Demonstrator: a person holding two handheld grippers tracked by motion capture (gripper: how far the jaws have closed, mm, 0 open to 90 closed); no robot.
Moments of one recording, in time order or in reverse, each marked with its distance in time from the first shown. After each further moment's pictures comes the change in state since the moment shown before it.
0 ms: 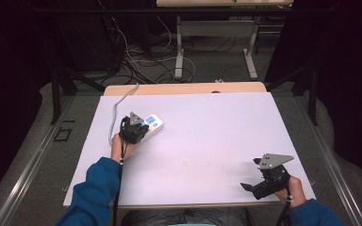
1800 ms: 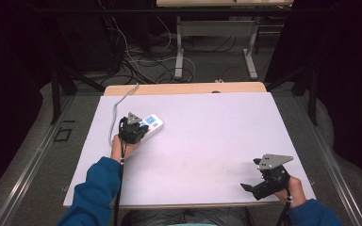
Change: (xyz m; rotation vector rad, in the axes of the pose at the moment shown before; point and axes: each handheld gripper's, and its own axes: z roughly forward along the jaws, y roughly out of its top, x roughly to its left) left arm 0.005 -0.004 0.001 -0.013 -0.028 -0.063; right arm 0.002 0.000 0.000 0.005 -0.002 0.004
